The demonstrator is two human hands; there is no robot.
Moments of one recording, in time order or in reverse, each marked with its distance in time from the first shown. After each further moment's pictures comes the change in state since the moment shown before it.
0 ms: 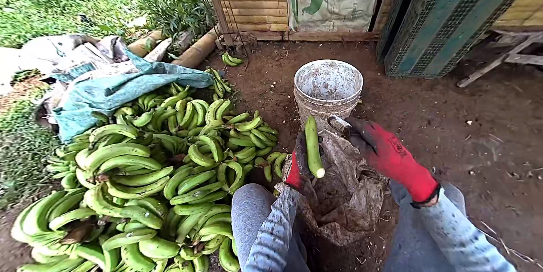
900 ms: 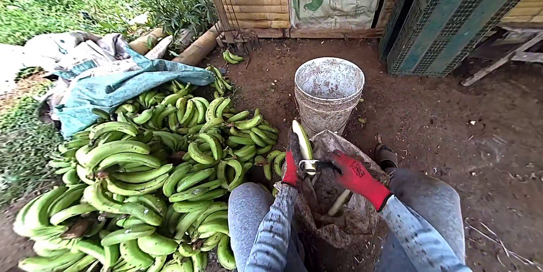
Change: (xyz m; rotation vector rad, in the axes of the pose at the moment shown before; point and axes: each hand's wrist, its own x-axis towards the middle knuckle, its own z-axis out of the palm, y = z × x) left_hand 0.008 -0.020 -0.033 0.407 0.312 0.095; right_hand 0.000 0.027 0.097 -0.009 -0.338 0.023
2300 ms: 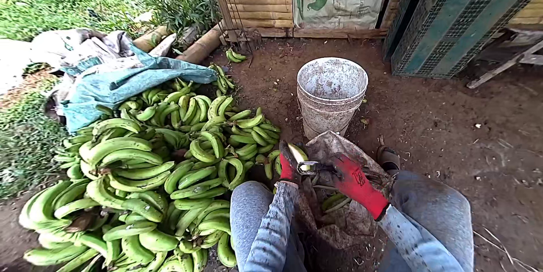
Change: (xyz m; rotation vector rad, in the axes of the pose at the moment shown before) left_hand 0.007 0.014 0.004 -0.368 0.212 -0.099; right_hand -0.004 0.000 0.019 0.065 0.236 -0.076
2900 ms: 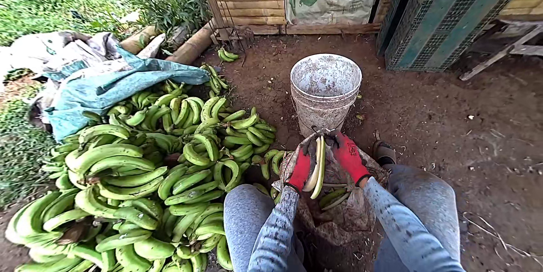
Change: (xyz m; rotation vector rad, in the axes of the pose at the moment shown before) left_hand -0.017 -0.017 0.001 0.979 -0.410 0.110; right_hand 0.058 0.041 0.007 0.036 0.077 0.460
